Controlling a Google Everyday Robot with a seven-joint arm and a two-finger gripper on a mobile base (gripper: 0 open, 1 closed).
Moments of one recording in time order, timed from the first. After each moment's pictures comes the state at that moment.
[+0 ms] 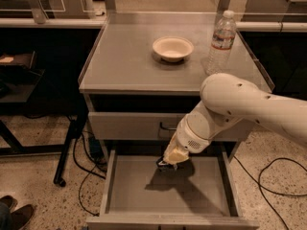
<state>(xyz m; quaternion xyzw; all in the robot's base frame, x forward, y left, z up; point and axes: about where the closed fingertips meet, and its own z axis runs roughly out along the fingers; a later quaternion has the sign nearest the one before) 0.460 -0.055 0.698 -0.62 0.75 0.18 0.14</state>
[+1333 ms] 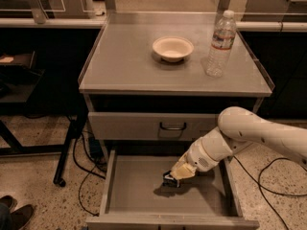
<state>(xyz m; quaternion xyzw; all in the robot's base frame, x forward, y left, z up) 0.460 -0.083 0.599 -0.52 0.79 0.29 0.15</state>
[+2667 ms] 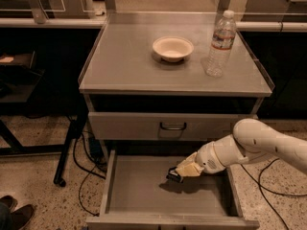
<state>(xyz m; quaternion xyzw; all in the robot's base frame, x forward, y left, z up) 0.483 -0.106 0.574 -0.45 0.80 0.33 0.21</state>
